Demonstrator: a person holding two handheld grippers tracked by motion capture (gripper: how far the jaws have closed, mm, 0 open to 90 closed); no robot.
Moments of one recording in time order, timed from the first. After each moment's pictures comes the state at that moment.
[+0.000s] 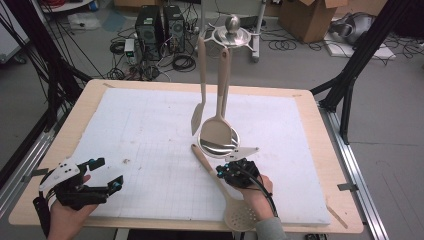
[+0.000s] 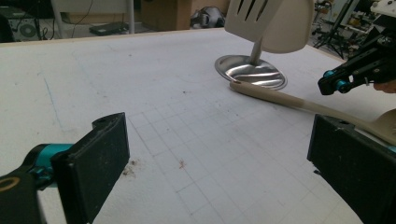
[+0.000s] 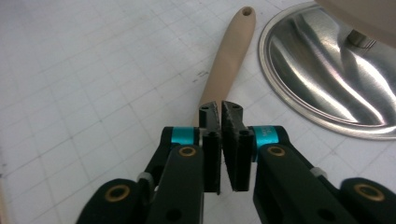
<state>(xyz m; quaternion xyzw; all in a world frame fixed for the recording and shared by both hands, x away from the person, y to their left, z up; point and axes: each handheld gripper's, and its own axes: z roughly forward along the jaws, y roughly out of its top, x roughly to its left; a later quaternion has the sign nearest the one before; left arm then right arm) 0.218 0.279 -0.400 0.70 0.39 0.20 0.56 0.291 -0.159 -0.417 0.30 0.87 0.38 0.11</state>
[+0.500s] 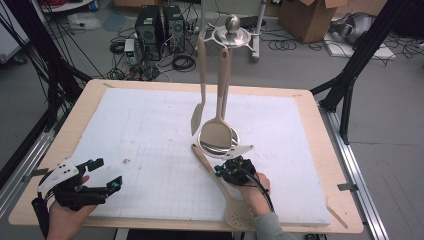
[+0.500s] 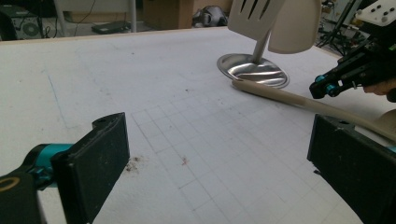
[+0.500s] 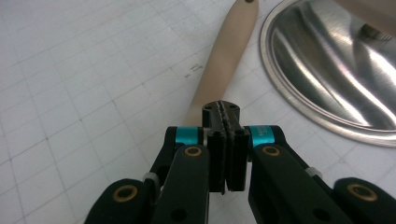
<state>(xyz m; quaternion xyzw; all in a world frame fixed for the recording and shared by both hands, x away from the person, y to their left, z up) 0.217 0.281 -0.400 0.70 0.39 0.21 0.56 0.302 -0.154 -0.428 0.30 0.87 0.37 0.10</state>
